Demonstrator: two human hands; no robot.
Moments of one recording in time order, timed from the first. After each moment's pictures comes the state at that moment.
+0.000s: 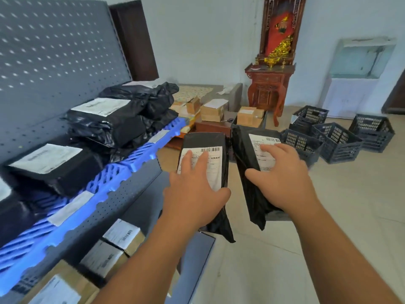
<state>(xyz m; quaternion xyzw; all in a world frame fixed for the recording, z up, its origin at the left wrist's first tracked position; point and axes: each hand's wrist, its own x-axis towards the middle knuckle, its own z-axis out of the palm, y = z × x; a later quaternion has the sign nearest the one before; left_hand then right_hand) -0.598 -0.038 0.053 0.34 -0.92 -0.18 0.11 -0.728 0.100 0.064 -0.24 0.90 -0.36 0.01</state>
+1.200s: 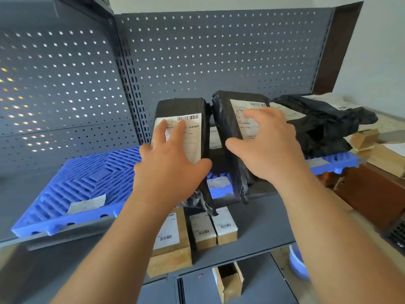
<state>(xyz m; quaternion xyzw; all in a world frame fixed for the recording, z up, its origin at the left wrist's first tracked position) -0.405 -0.113 0.134 0.70 -0.65 -0.01 0.28 -0.588 -0.130 0.156 -0.65 0.64 -0.39 0.08</state>
